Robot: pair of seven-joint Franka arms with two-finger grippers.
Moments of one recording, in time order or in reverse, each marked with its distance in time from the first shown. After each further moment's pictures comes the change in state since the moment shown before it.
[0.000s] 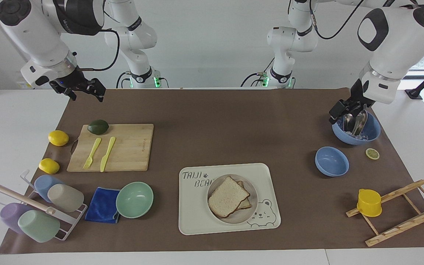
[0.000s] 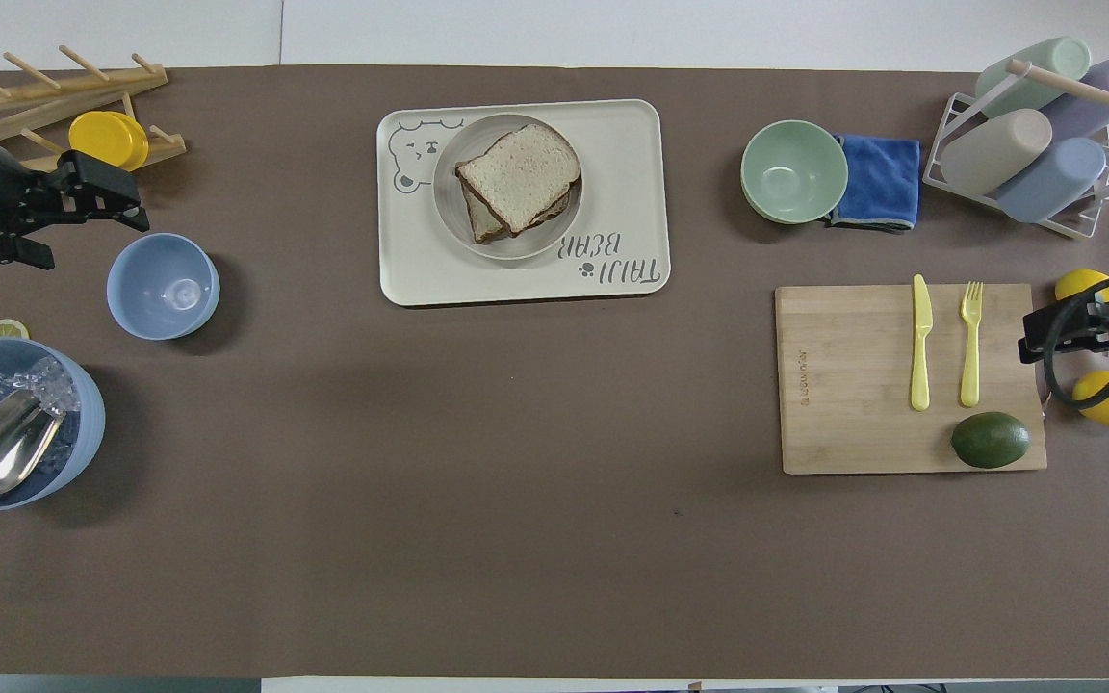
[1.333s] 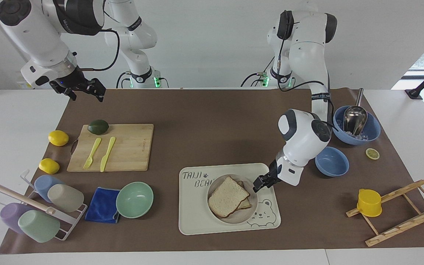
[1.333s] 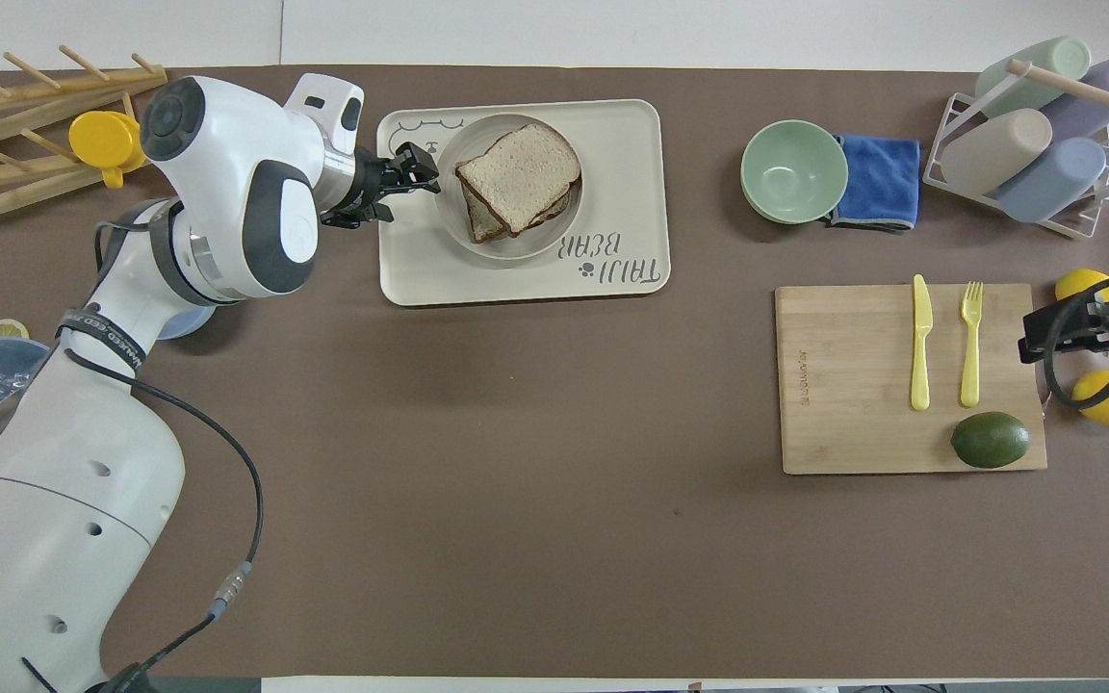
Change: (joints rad) left arm -0.063 0.503 -0.182 0.004 -0.417 0.700 -0.112; right arm 0.000 0.000 0.000 0.000 0.000 0.000 0.000
